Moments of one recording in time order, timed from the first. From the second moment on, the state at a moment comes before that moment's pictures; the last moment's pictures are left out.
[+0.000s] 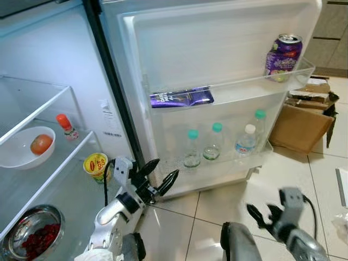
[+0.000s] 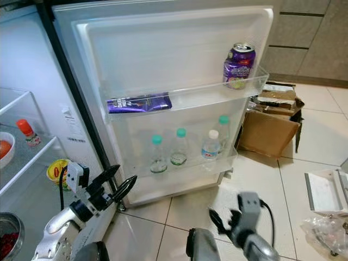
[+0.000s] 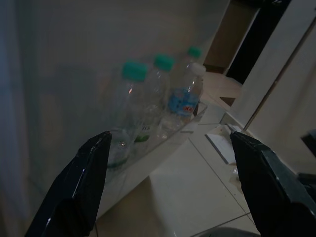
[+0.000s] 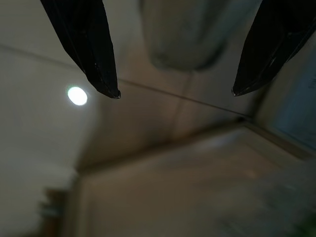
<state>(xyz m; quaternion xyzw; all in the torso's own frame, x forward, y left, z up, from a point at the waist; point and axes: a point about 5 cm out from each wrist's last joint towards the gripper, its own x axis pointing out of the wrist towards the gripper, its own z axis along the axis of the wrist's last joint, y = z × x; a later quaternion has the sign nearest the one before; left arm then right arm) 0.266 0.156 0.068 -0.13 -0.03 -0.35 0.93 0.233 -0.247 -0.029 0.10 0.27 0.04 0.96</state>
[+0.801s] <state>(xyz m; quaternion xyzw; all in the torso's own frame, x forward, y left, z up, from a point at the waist) 0.189 0.204 -0.059 -0.15 0.29 -0.07 0.94 0.166 -0.260 -0.073 0.08 0.42 -0.10 0.90</state>
